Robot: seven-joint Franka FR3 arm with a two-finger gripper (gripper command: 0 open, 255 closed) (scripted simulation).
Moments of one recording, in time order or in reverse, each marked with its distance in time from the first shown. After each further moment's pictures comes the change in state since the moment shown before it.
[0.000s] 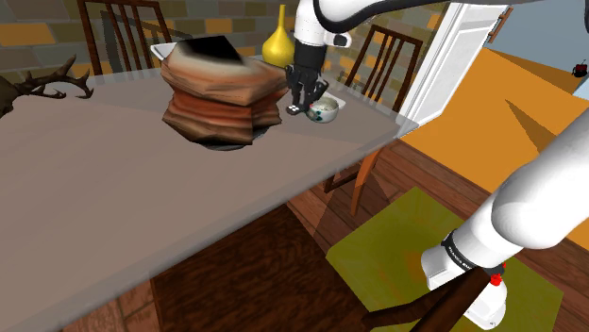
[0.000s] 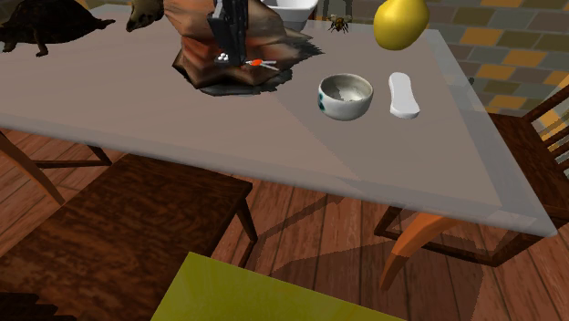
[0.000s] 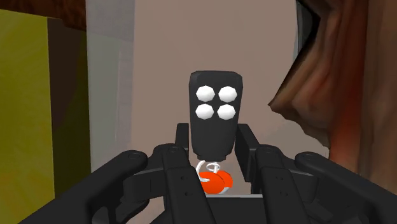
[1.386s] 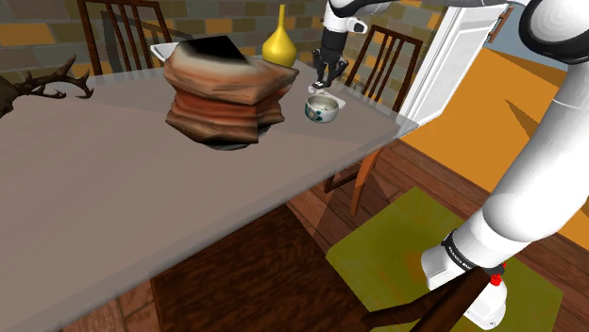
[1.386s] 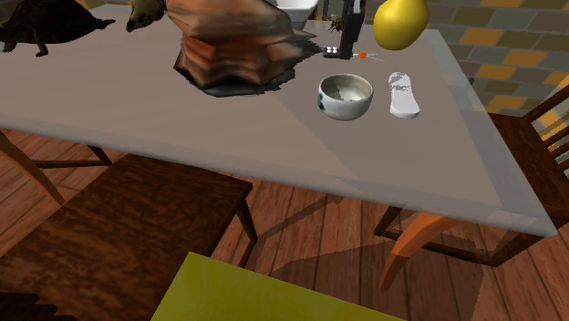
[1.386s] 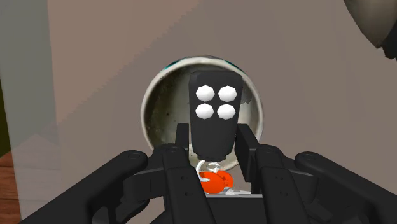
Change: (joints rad) arm -0.180 0.240 -0.162 0.288 -0.032 -0.051 -0.338
